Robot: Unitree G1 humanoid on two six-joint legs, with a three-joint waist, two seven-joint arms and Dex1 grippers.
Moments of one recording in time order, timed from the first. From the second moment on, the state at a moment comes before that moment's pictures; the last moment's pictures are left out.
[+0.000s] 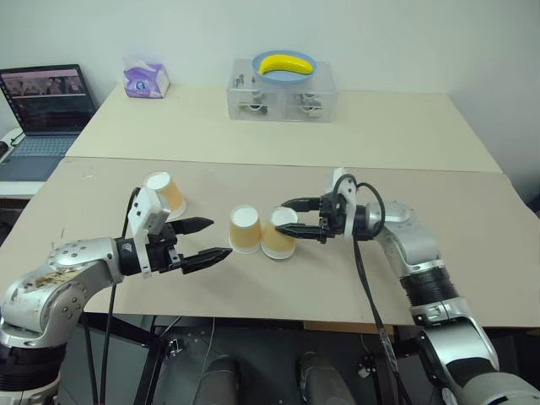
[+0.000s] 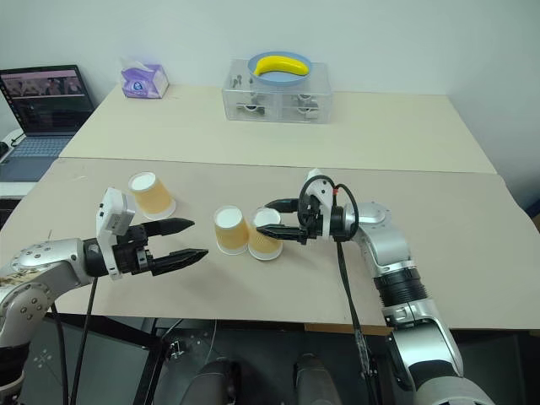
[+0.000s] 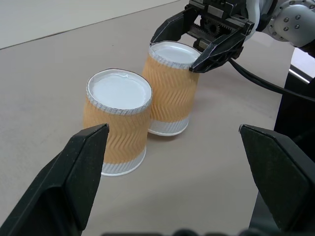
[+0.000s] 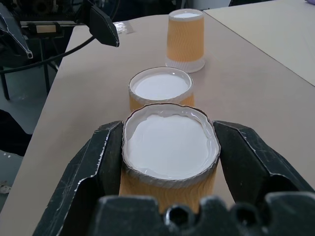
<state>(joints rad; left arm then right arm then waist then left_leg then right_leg) -0.19 0.82 0.20 -0.42 -0.79 0.77 -0.86 -0.68 -0.40 0.15 0.26 0.33 0.25 1.16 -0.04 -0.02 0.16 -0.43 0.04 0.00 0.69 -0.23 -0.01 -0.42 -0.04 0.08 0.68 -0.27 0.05</state>
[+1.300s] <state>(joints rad) -0.27 0.61 0.38 -0.39 -0.90 0.81 -0.47 -0.68 -0.61 -0.17 0.06 0.67 0.63 1.14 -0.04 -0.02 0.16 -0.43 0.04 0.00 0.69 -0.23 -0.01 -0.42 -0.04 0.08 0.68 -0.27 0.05</state>
